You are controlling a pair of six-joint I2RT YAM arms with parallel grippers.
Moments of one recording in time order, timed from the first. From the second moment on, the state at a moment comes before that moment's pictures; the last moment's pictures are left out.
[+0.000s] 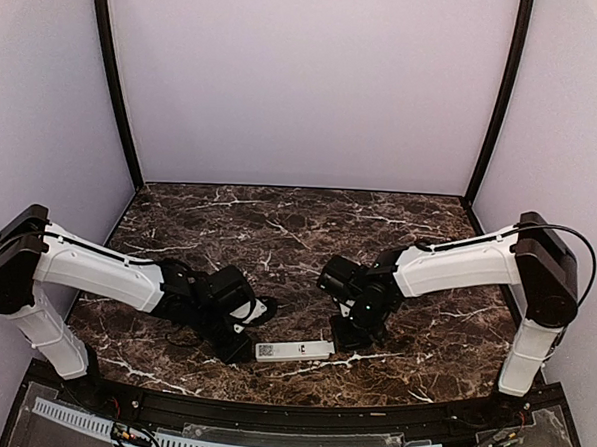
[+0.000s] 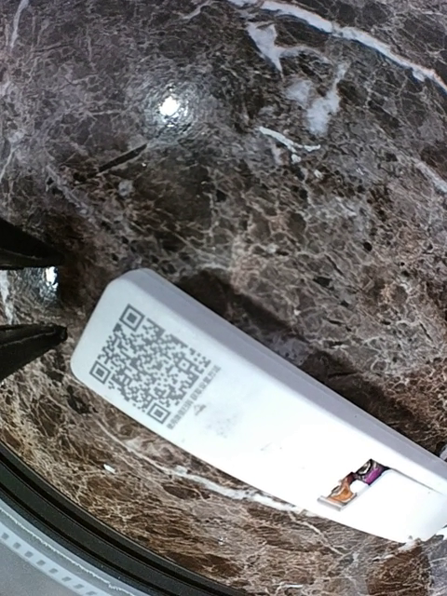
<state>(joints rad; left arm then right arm) -1.04 1.58 0.81 -0.43 0.13 -0.29 1.03 1.82 1.13 -0.77 -0.05 0.73</state>
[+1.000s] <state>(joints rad) -1.04 1.59 0.81 -0.41 0.15 -0.29 1.09 1.90 1.26 -0.82 -0.04 0.73</state>
